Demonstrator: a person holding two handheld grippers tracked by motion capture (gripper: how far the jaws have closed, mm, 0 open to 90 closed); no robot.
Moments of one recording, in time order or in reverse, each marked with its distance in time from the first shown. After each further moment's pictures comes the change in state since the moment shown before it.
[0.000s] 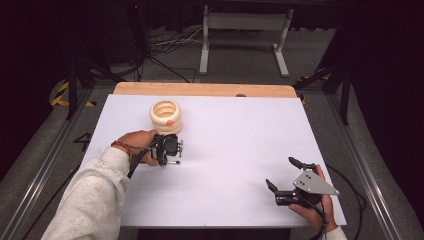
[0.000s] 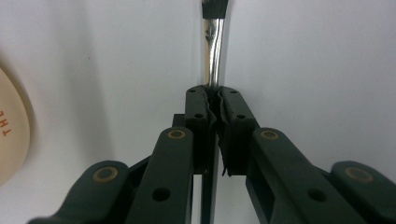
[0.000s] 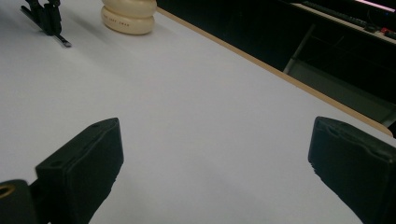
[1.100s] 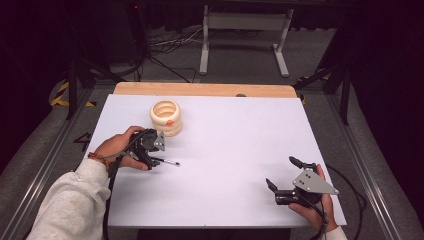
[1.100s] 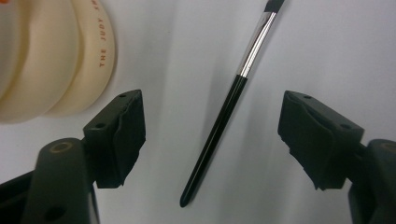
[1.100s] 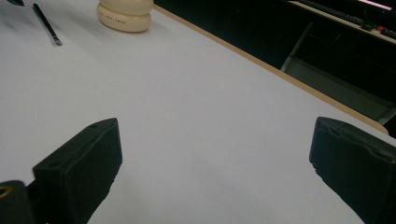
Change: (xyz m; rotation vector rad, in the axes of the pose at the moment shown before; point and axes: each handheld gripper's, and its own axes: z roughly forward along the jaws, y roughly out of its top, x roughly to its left) left arm -0.015 -0.049 -0.017 -0.226 0.214 -0.110; right arm 0.000 0.001 0.001 0.010 -0.010 -0.001
